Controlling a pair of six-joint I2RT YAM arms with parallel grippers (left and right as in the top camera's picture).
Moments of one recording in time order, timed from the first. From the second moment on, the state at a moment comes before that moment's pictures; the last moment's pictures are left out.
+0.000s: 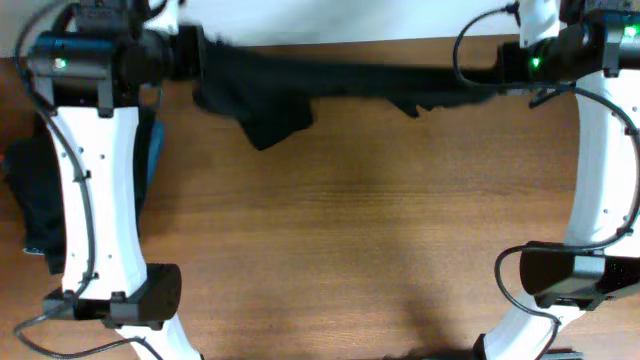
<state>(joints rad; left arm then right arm) -0.11 1.96 2.57 -1.47 0.08 -0.04 -0.13 1.94 2.36 -1.50 -0.19 -0.16</state>
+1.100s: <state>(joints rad) -0.11 1.58 2.55 -1.37 0.10 -0.03 -0.13 1.60 2.34 -1.45 -0.17 -0.16</state>
